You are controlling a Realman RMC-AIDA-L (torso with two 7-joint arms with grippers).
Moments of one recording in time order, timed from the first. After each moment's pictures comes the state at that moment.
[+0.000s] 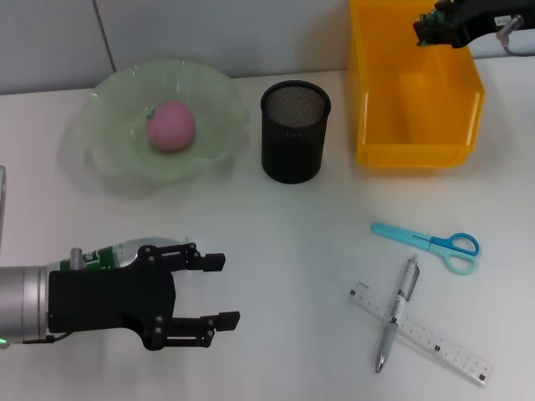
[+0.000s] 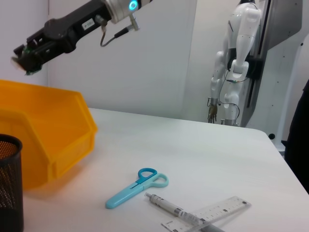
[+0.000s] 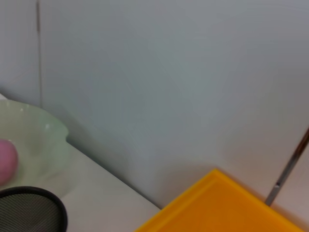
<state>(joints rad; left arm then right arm) -0.48 -2.06 1.02 0.58 1.83 1.62 -1.11 0.77 1.98 -0.74 -0.93 -2.39 -1.07 1.83</state>
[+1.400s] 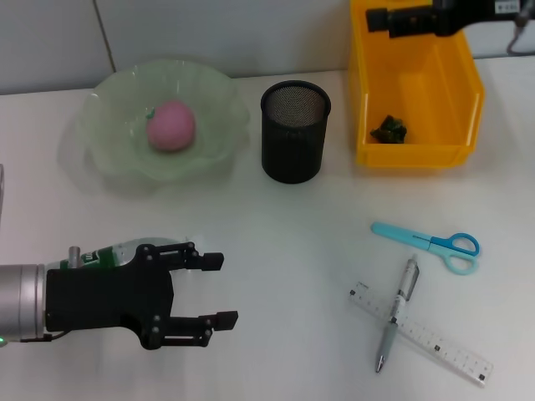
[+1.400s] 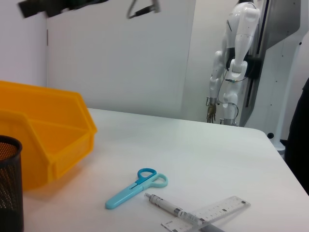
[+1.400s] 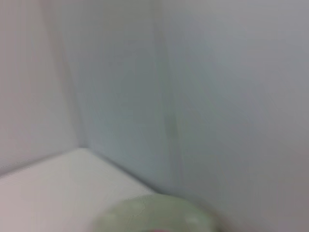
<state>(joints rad) -0.48 -2.05 1.02 0.58 1.83 1.63 -1.11 0.67 1.96 -0.72 -1.08 -1.99 -1.51 1.86</state>
